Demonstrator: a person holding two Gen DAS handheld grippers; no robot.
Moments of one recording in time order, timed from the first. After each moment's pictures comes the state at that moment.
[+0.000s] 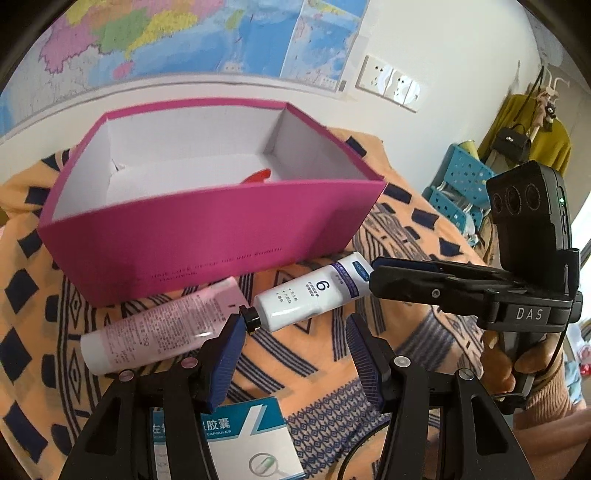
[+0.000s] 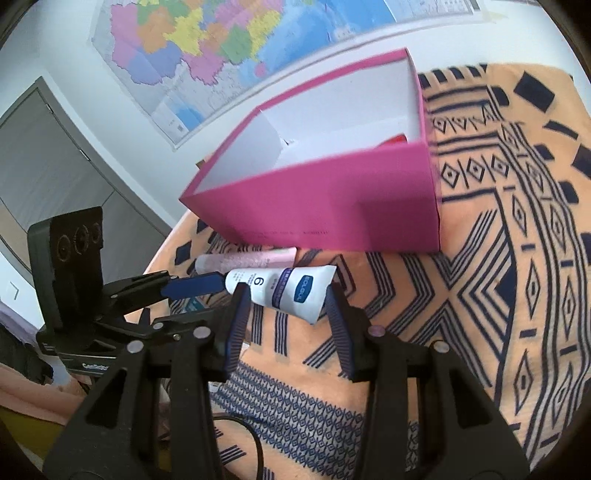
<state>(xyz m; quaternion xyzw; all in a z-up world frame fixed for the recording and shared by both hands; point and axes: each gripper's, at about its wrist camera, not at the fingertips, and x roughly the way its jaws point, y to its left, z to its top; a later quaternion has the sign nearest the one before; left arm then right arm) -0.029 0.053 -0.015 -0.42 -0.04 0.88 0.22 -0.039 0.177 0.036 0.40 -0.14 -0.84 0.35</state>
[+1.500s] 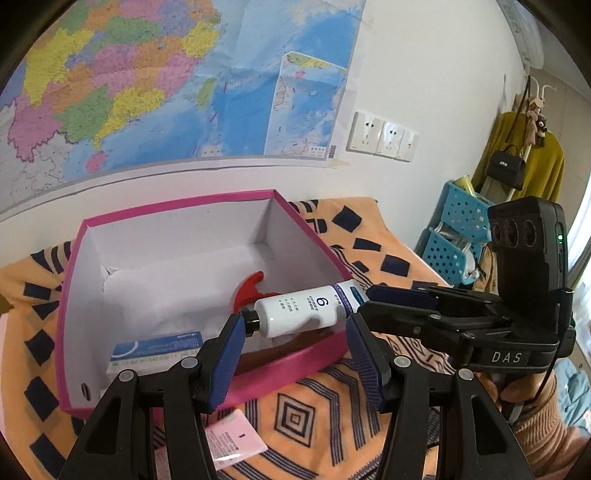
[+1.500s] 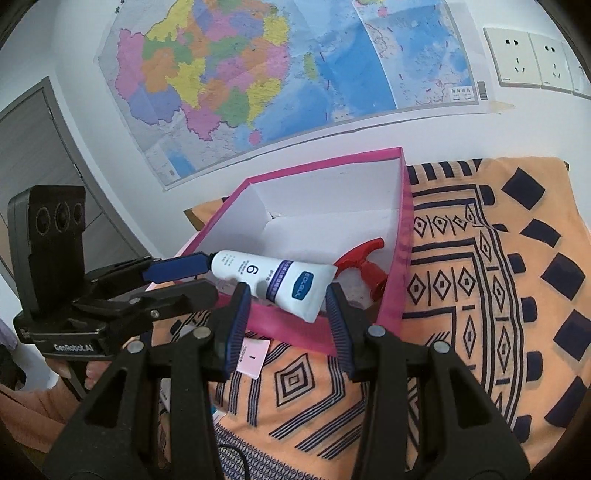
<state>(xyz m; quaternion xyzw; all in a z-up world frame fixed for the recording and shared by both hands) -0.099 0.073 0.051 -0.35 -0.02 0.91 0.23 -0.087 0.195 0.098 0.33 -0.11 -0.88 0.32</state>
